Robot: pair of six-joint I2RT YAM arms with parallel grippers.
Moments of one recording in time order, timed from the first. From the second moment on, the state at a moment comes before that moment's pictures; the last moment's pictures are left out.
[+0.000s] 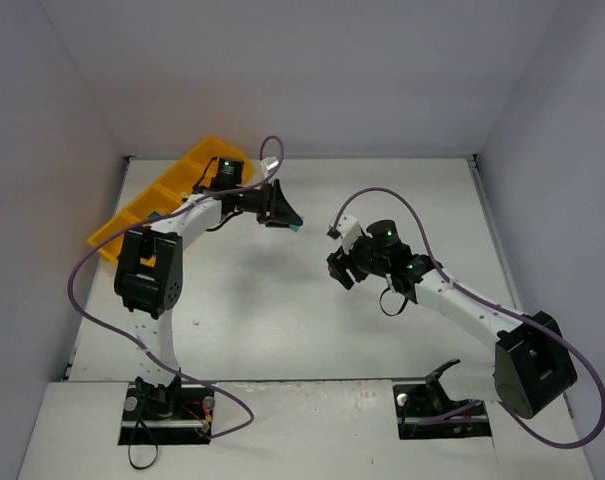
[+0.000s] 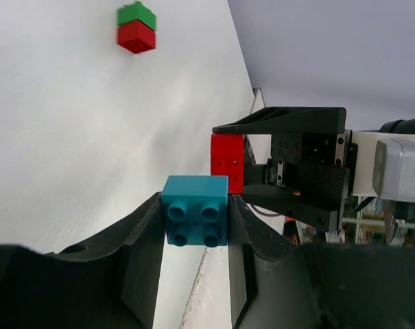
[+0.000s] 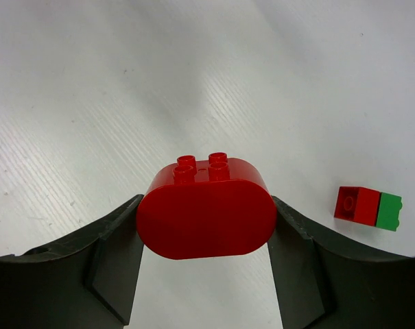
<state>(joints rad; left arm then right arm) -0.31 1.99 1.50 -0.20 1.15 -0.55 0.54 1.28 0.74 -0.11 -0.27 -0.29</state>
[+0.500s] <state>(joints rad) 0.12 1.72 1.55 -0.62 0.48 -0.38 0.54 1.28 0.75 -0.14 -0.26 -0.27</state>
